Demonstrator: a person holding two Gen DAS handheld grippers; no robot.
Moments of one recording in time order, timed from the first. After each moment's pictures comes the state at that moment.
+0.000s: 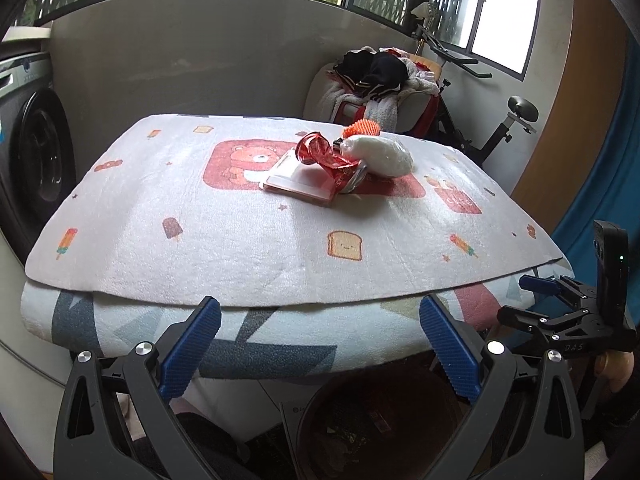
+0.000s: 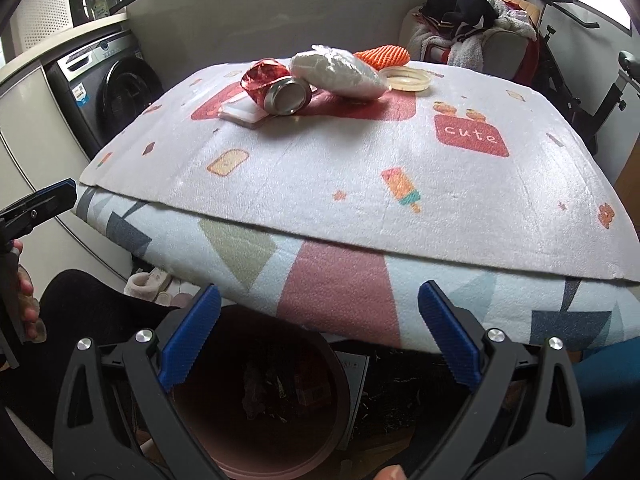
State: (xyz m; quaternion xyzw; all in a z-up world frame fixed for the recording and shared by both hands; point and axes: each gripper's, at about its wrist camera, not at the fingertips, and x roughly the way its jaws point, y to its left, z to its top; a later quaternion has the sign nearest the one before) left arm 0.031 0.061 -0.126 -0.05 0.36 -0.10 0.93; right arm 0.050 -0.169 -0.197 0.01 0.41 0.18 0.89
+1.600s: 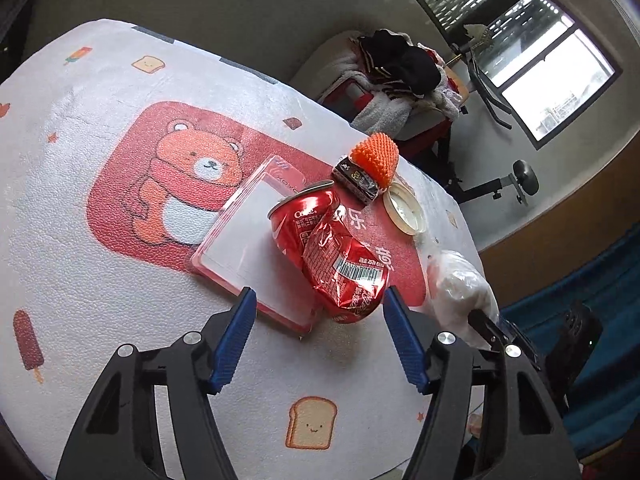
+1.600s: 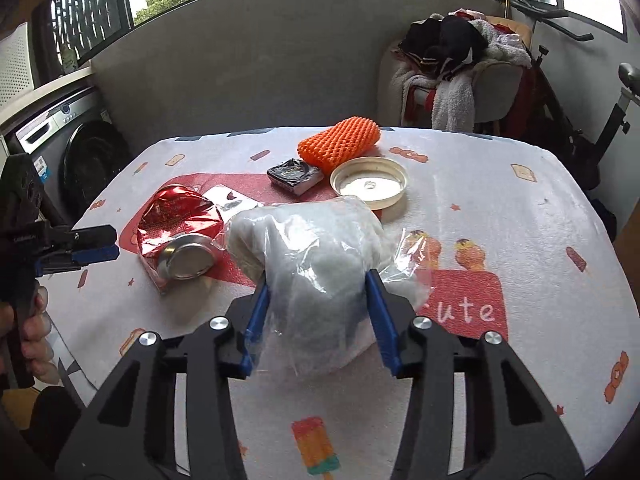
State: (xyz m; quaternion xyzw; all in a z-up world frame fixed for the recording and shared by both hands) left arm 0.261 0.077 -0.163 -0.25 0.44 -0.15 0.85; right arm 0.225 -0.201 -0.179 0.02 0.37 0.13 0.92
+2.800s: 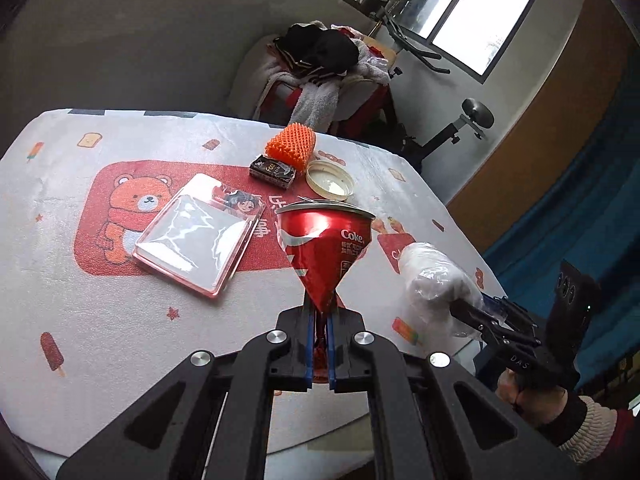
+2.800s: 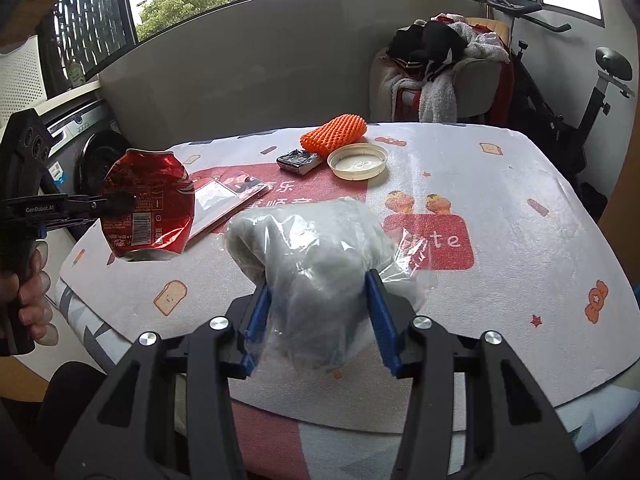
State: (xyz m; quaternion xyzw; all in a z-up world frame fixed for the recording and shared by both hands) left arm 0.187 0.023 -0.103 -0.12 0.41 -0.23 0.87; right arm 0.137 -0.219 -0.165 0.06 0.35 0.14 0.92
